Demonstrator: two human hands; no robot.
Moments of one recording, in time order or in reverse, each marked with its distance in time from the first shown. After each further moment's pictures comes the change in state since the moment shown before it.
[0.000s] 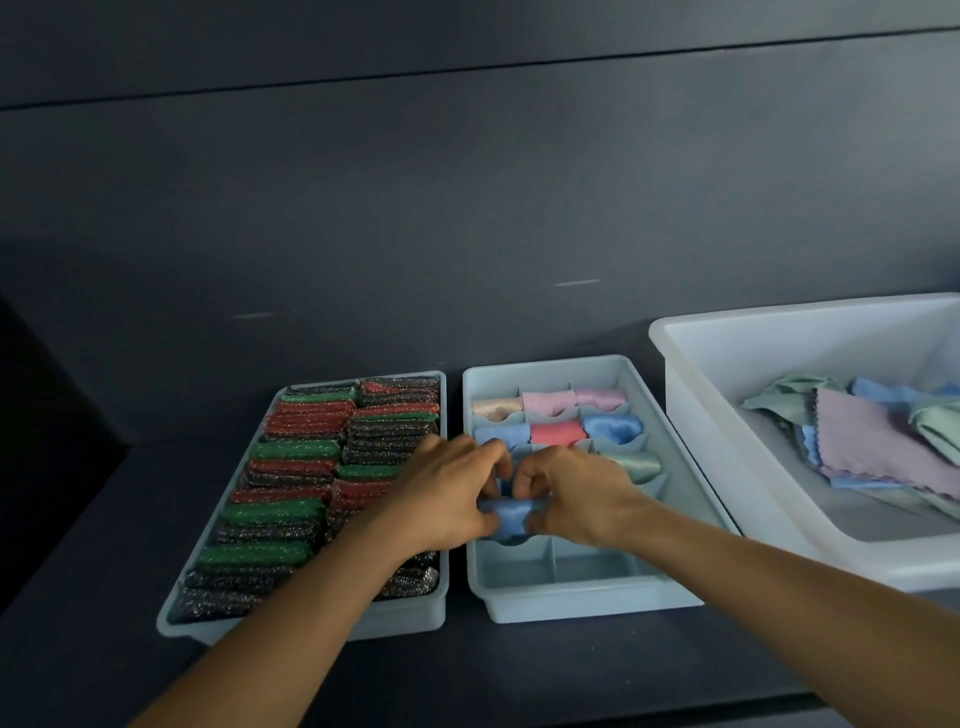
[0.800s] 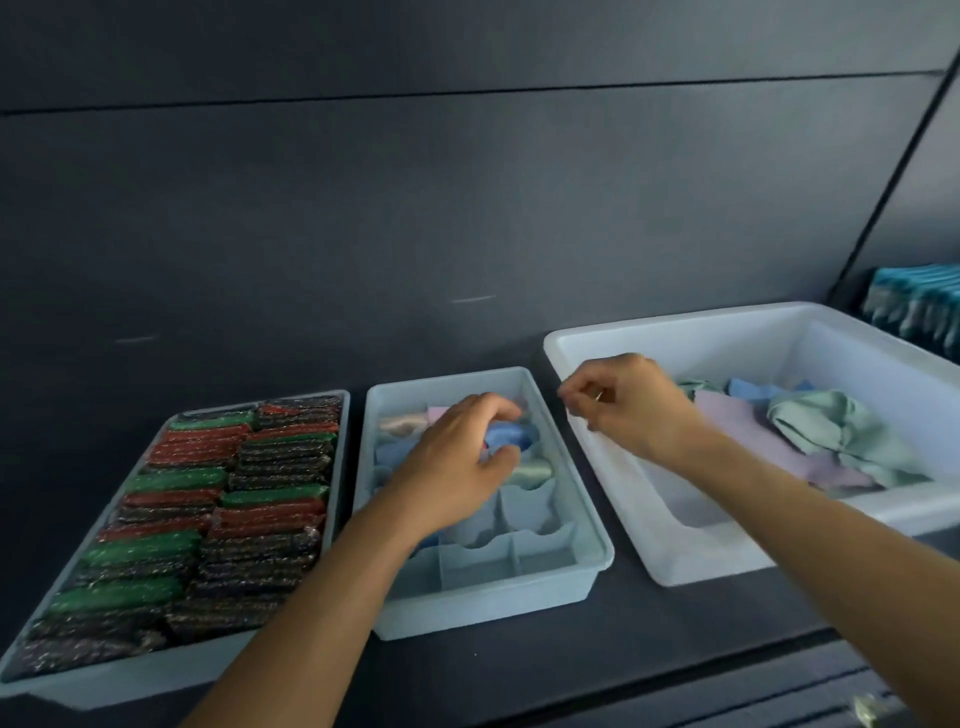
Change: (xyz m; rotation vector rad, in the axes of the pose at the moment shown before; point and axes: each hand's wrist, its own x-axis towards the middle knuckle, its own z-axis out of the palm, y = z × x) left_hand 0.054 0.086 0.002 -0.460 0.285 0.086; right_hand -0.042 0.104 -0.101 0.204 0.487 0.034
